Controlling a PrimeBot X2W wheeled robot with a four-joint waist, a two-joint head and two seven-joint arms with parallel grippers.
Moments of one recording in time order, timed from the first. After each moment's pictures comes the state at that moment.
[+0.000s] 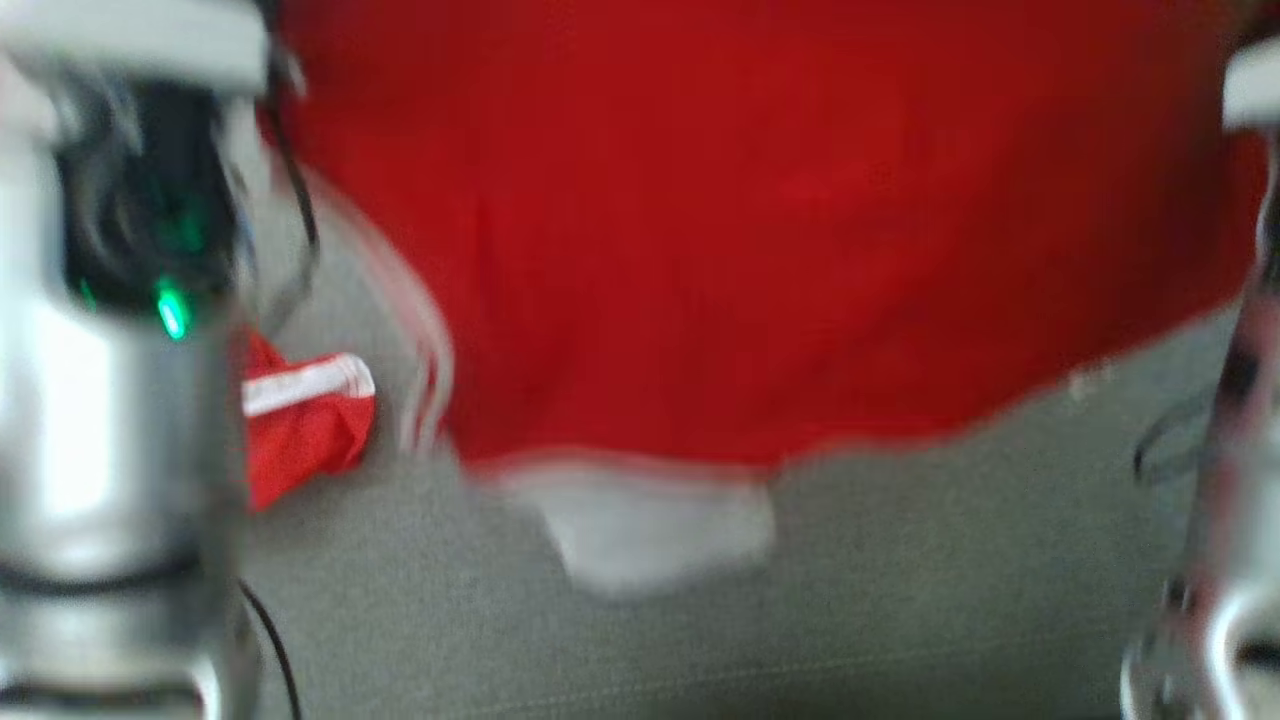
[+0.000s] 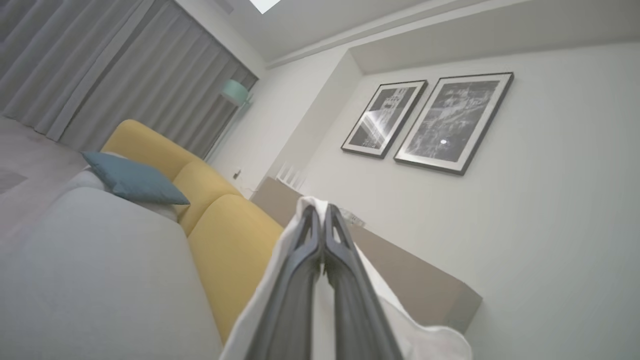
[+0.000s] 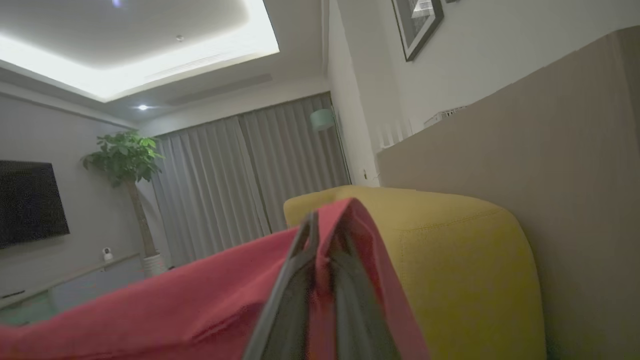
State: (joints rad) left arm -0.76 0.10 -0.15 -0.10 -0.90 0.15 0.09; right arm -0.70 -0.05 -0.20 0.02 0.31 0.13 0.24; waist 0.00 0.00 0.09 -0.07
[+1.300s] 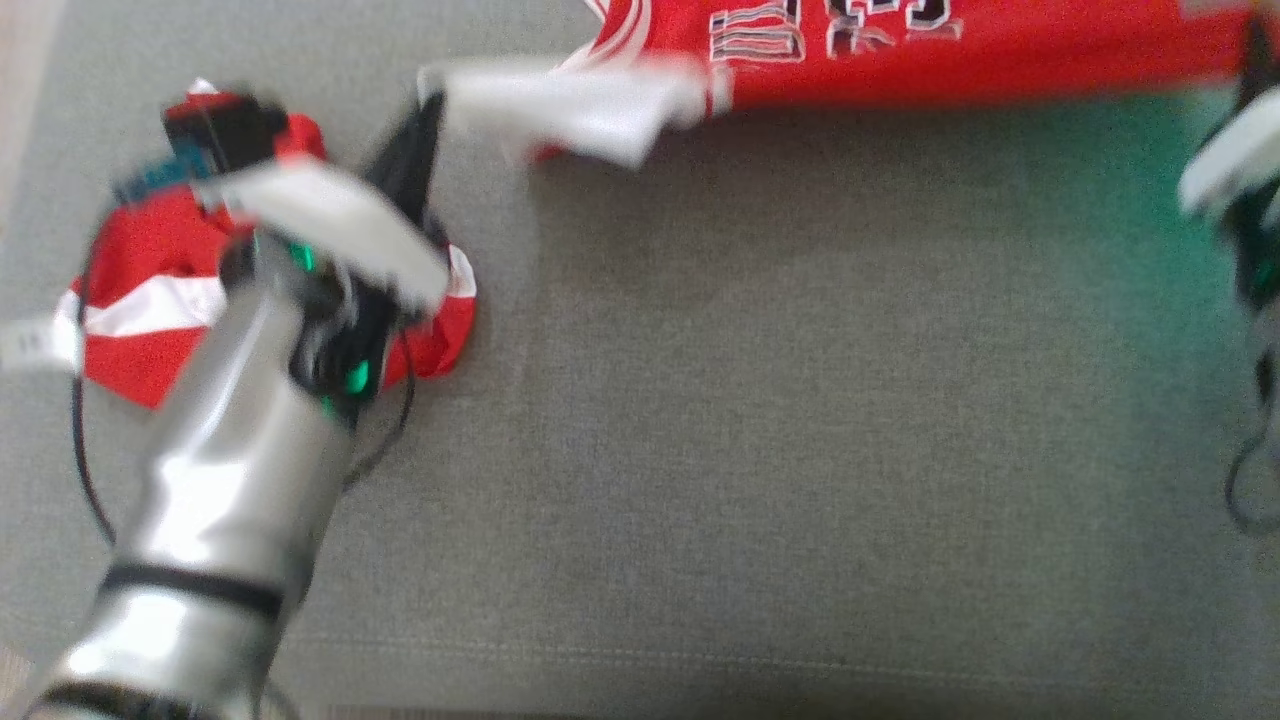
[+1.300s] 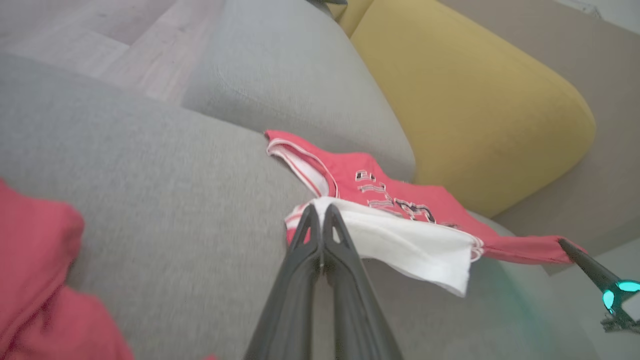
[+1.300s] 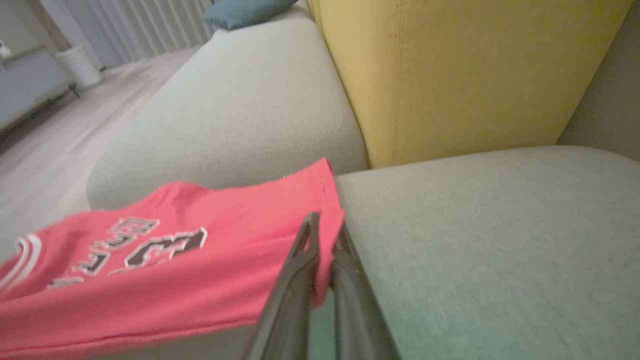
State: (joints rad) left arm -0.77 0.16 -0.47 0.68 -0.90 -0.13 -0.05; right arm -1.00 -0.33 0.08 1.16 0.37 0.13 -0.09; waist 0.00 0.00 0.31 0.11
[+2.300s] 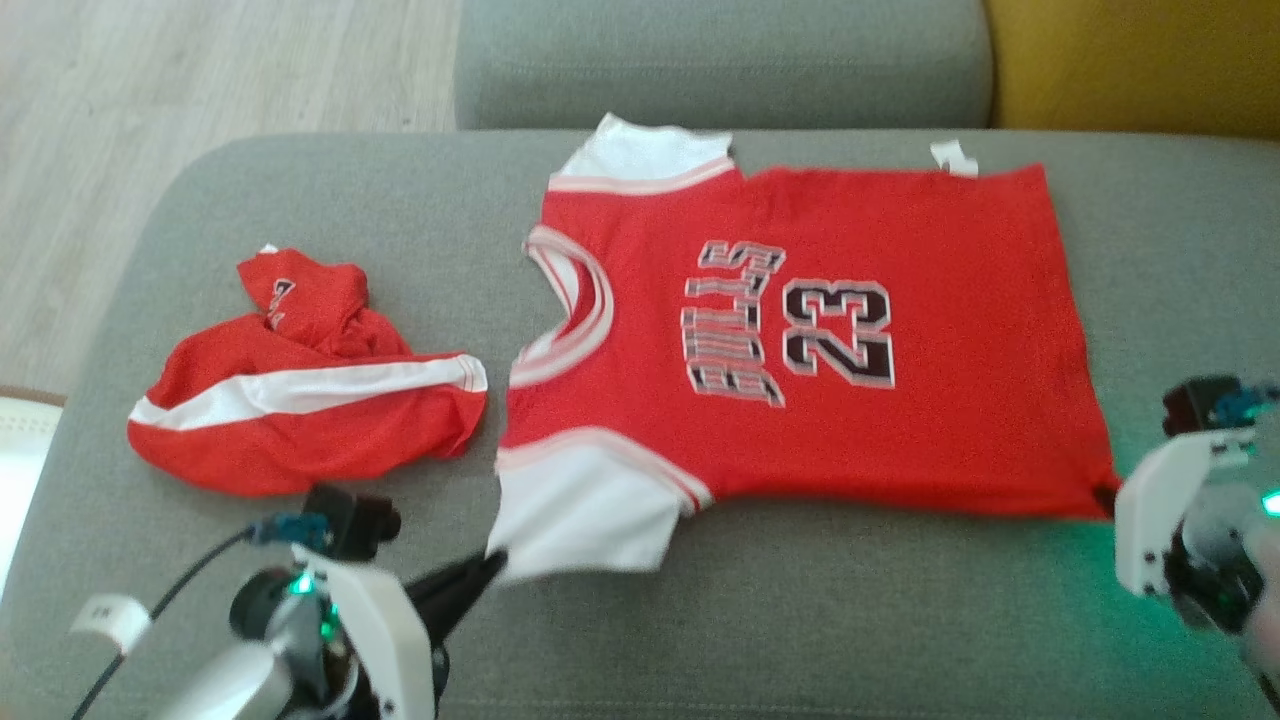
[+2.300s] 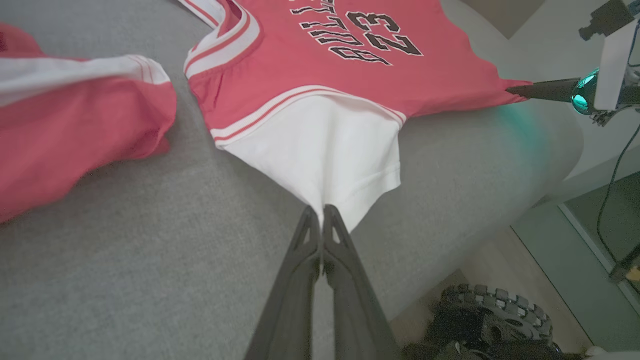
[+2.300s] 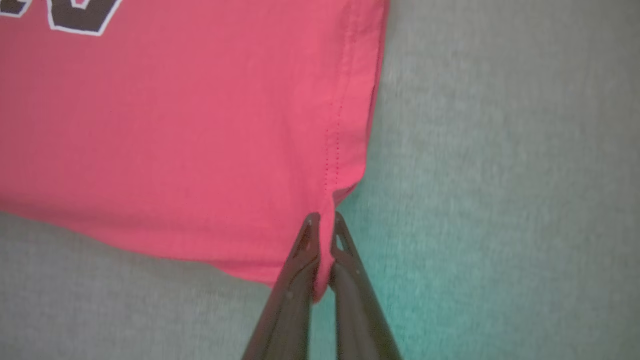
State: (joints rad) left arm -0.23 0.54 -0.80 0.17 -0.86 -0.11 0.16; right arm -0.49 -0.51 0.58 0.88 0.69 0.13 0.37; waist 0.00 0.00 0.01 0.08
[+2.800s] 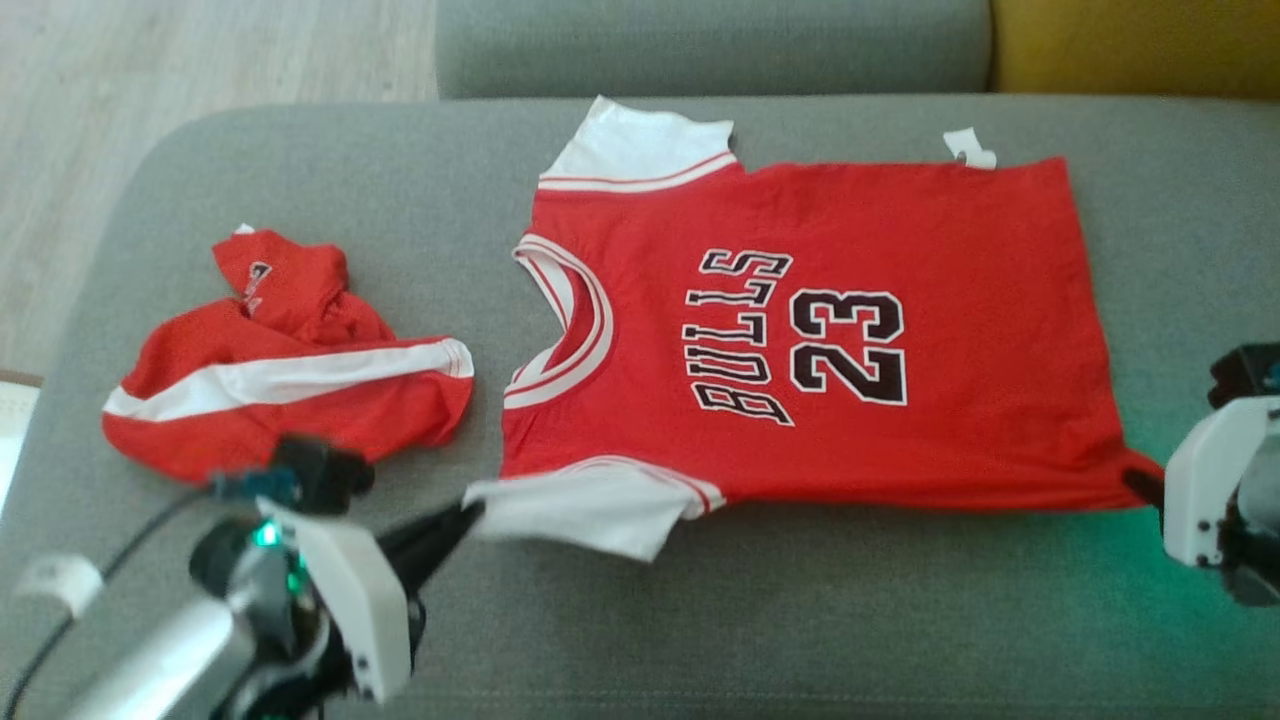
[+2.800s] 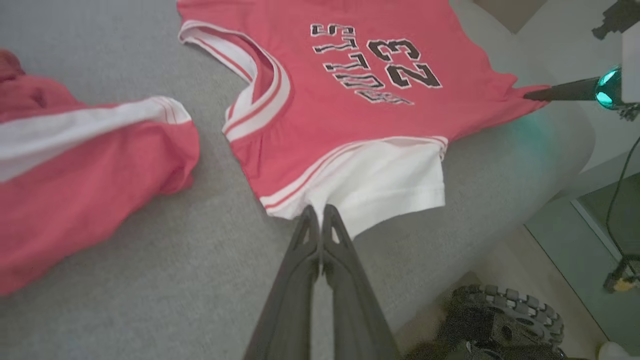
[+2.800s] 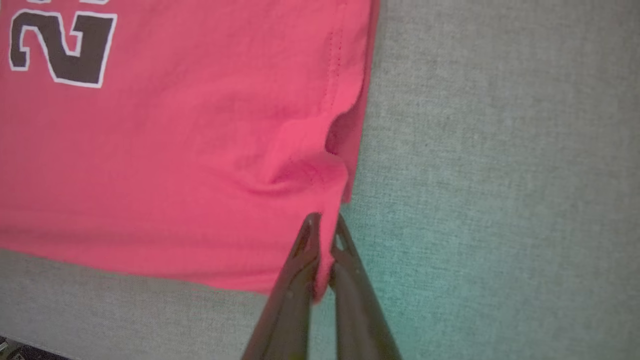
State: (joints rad) left arm -0.23 0.63 -0.76 -0.02 -0.87 -0.02 0.24; right arm -0.41 -0.63 0.50 0.64 0.81 0.13 0.62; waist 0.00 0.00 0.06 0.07
